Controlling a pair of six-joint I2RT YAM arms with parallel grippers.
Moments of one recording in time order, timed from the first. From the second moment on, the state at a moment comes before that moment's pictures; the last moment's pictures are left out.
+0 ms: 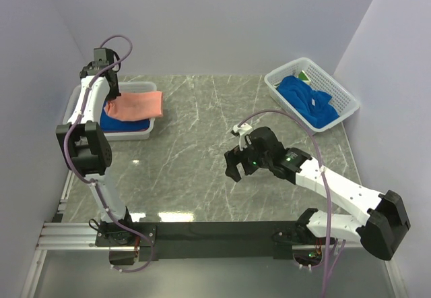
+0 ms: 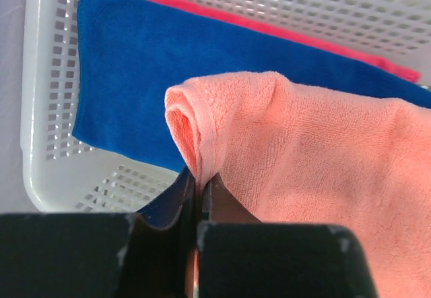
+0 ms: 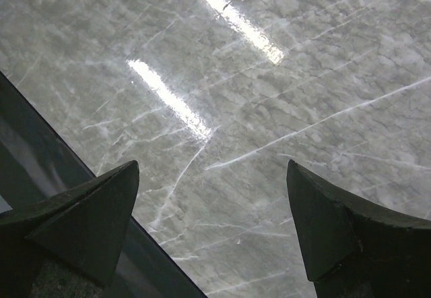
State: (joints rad) left arm 0.10 1.94 1.85 -0.83 -0.32 -0.05; right arm 0.75 1.12 0.80 -0.43 -0.15 0.16
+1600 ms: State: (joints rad) left arm 0.08 1.33 1.46 -0.51 -0.24 -0.28; right arm 0.40 1.36 1.26 -0.53 0.38 0.37
